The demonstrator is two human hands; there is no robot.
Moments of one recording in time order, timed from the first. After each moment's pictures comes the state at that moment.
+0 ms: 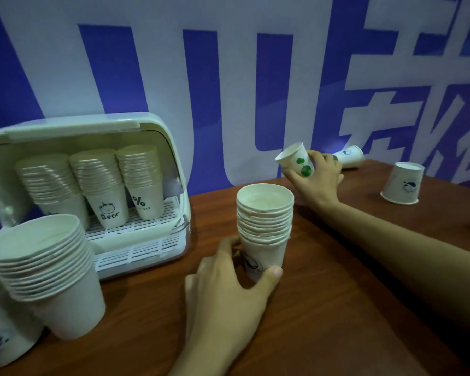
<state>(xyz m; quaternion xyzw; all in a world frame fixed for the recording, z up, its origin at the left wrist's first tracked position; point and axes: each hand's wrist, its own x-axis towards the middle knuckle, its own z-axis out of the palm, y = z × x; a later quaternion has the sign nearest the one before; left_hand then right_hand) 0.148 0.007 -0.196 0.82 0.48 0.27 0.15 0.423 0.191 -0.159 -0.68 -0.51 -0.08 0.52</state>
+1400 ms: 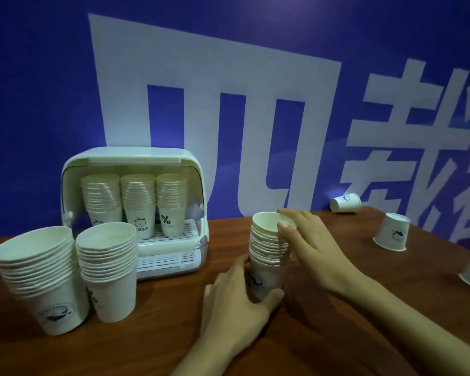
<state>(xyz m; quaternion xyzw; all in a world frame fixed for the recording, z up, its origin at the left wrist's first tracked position) 0.163 0.008 -0.174 0.73 0.56 0.35 0.20 0.342 0.021 -0.109 -0.56 -0.72 0.07 0.41</state>
